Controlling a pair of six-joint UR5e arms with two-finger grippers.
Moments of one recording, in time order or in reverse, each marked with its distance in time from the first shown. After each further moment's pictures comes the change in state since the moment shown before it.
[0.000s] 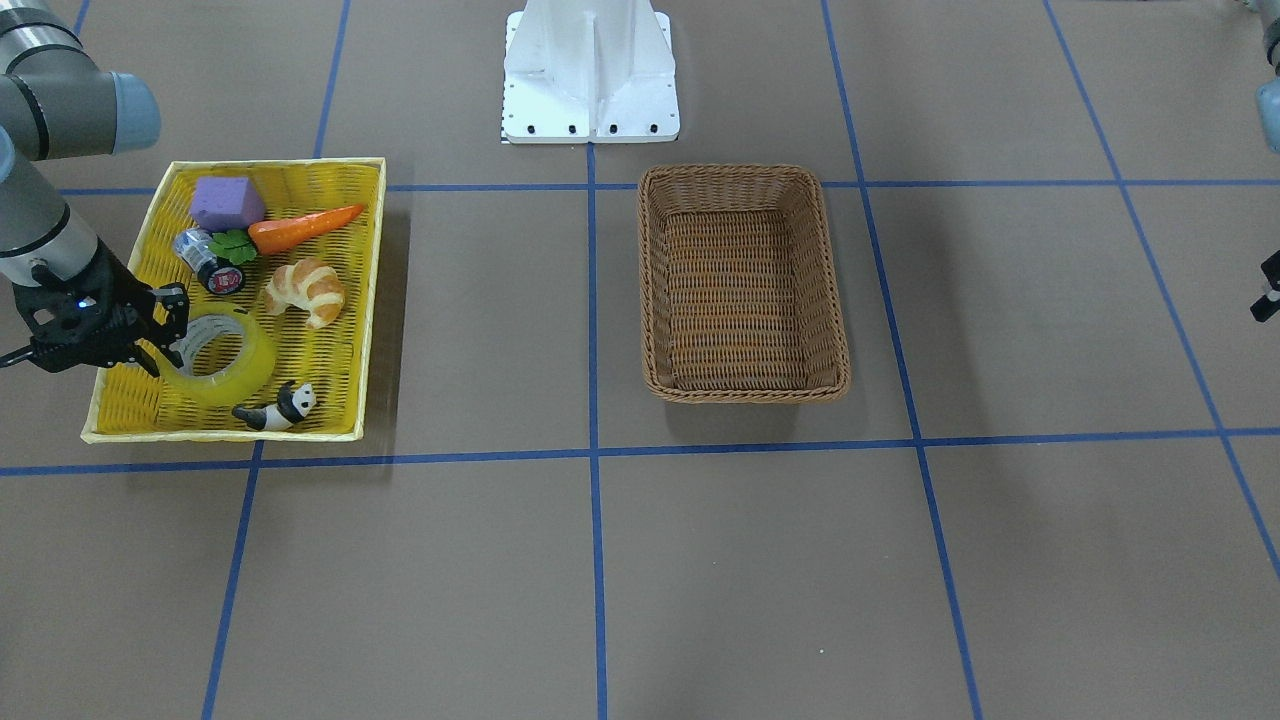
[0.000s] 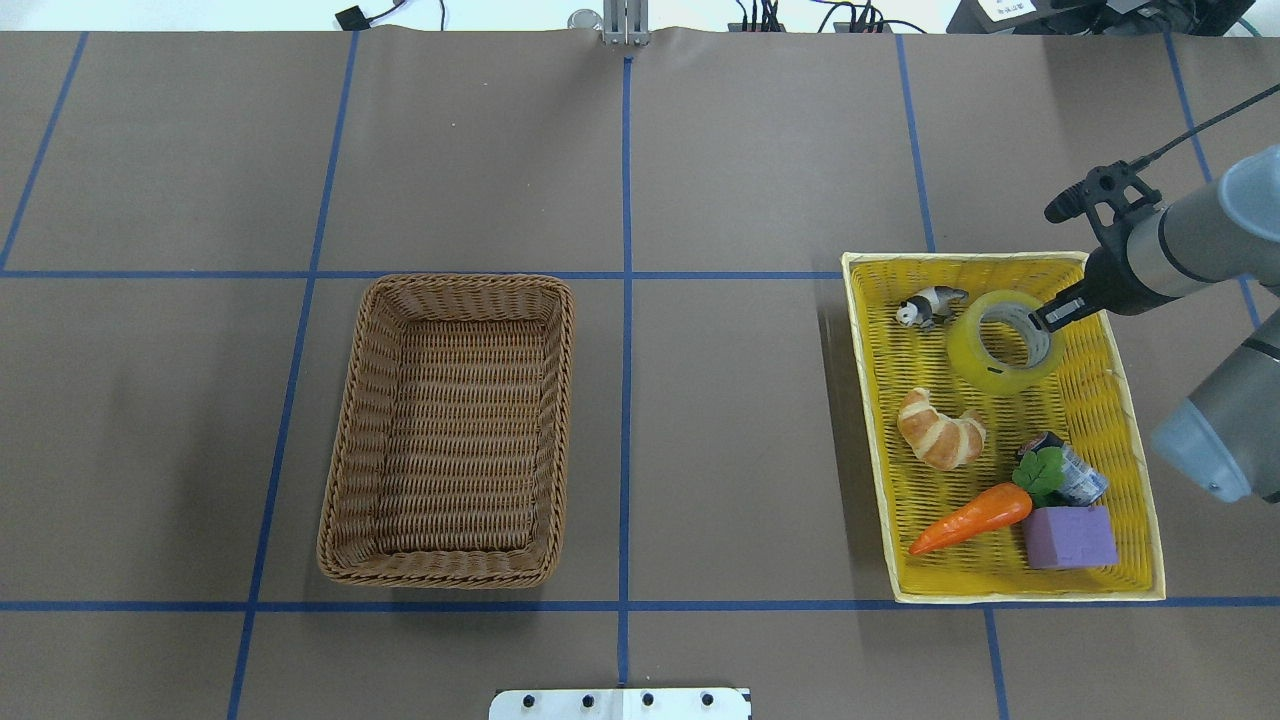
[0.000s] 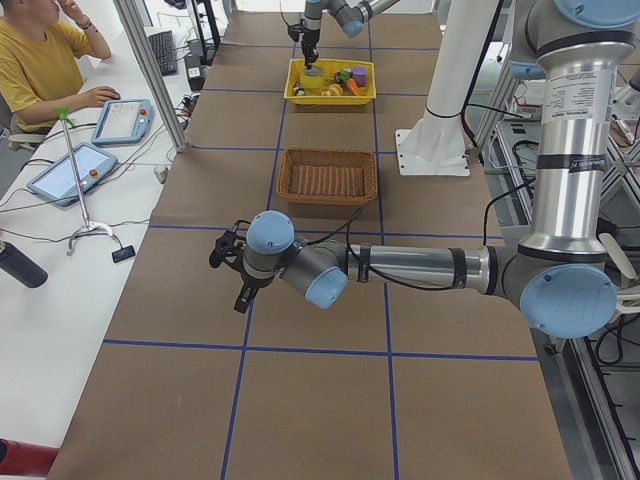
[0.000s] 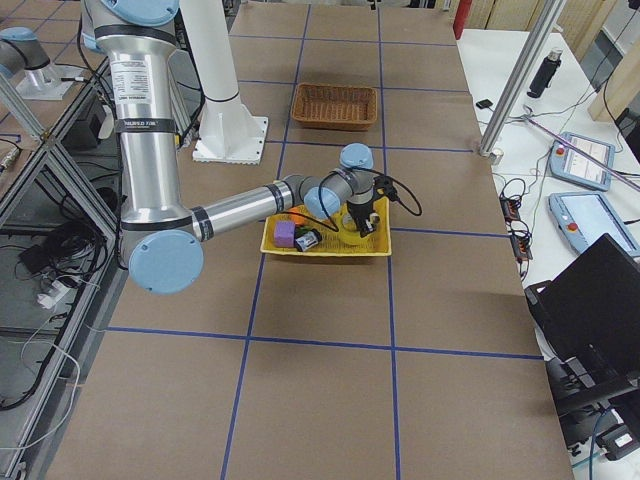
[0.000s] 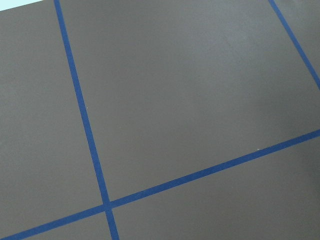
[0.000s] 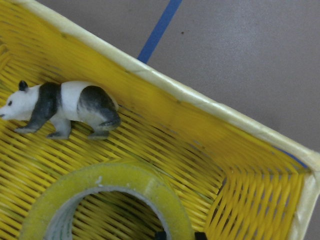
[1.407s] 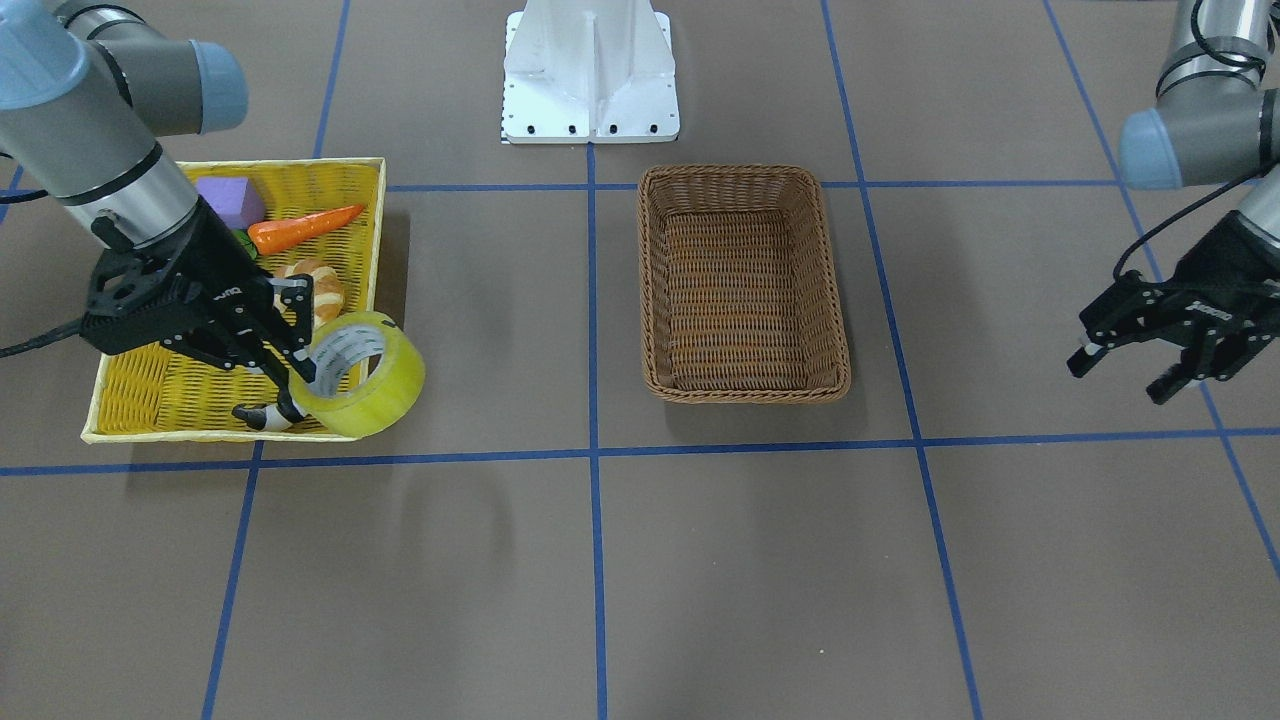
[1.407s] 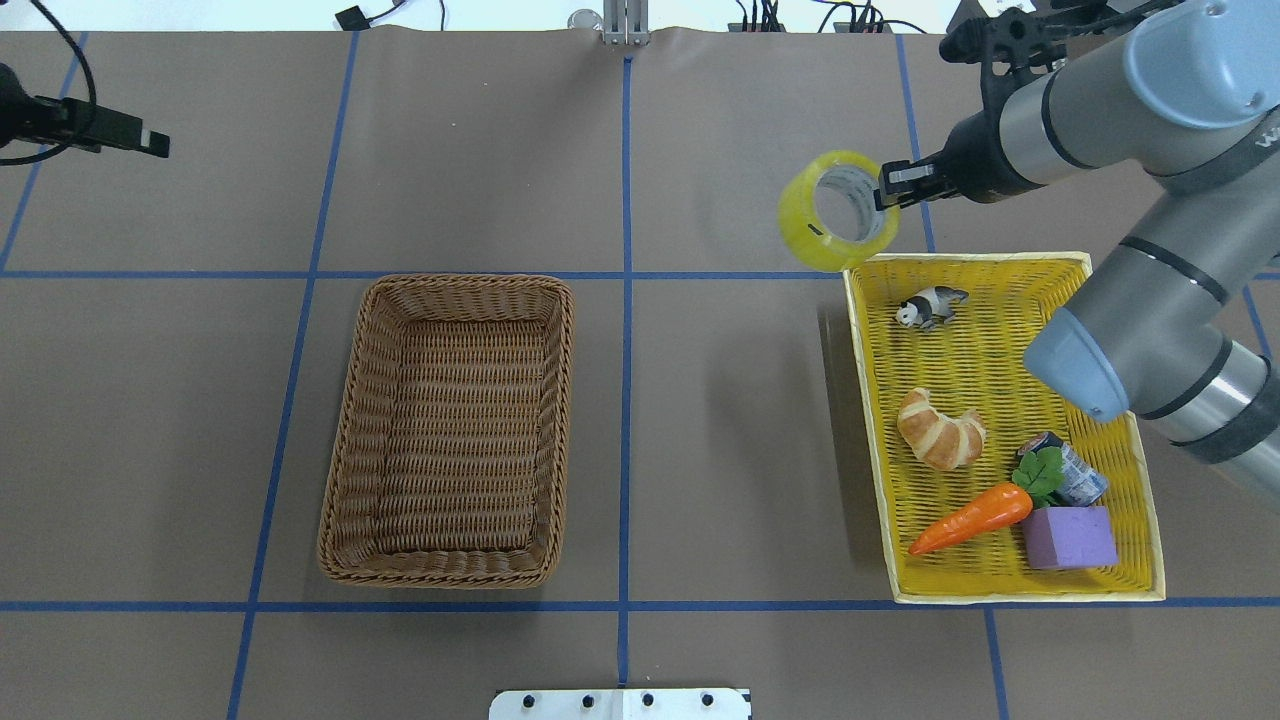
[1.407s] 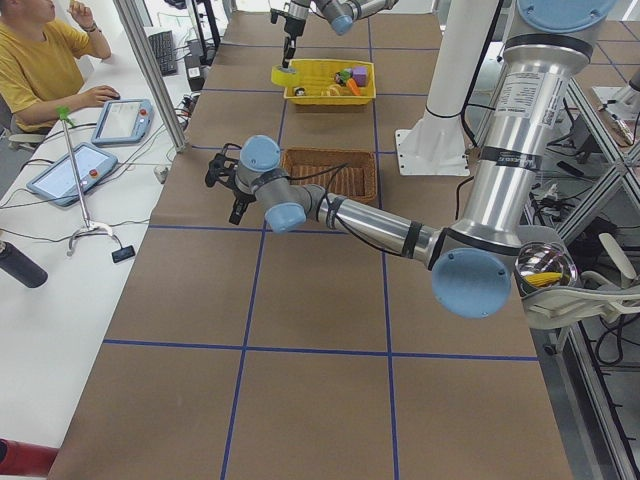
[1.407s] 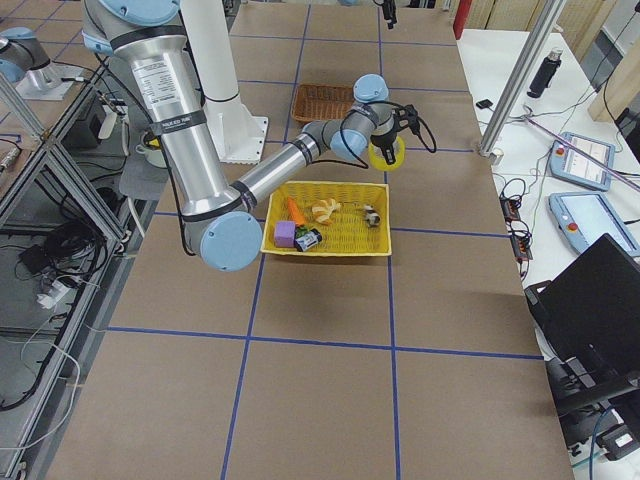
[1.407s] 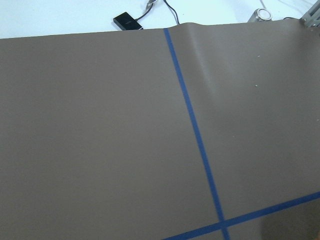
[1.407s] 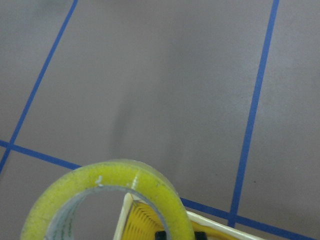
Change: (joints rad) left arm 0.270 -0.255 -0.072 -0.137 0.087 -0.606; right arm -0.051 0.315 0.042 0.004 -0.043 0.518
